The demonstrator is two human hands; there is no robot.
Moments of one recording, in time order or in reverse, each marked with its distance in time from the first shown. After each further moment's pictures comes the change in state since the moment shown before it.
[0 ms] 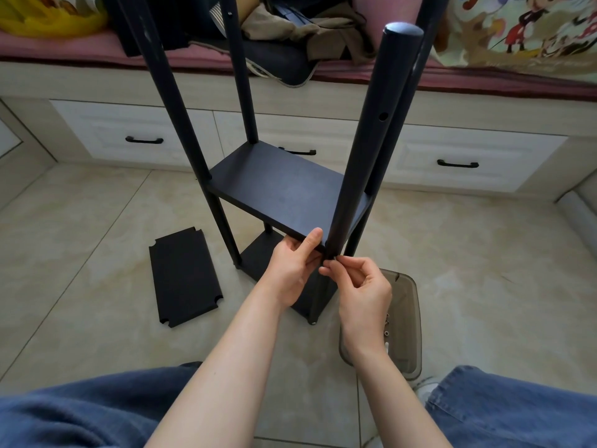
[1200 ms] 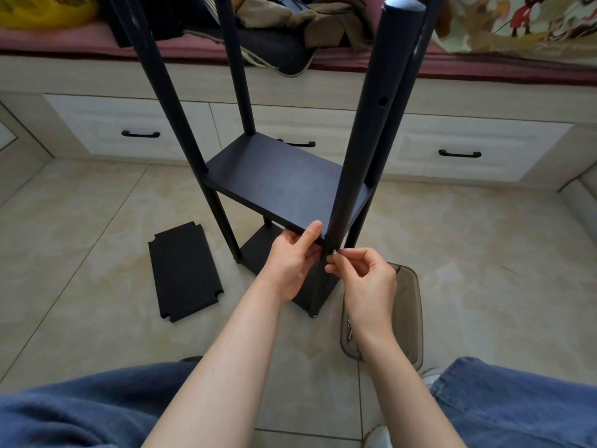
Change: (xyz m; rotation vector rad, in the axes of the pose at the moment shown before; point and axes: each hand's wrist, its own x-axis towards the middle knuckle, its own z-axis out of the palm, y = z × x) left_hand 0.001 -0.003 0.002 0.022 0.043 0.001; right_hand 0.006 -0.013 -0.006 -0.161 -0.010 0.024
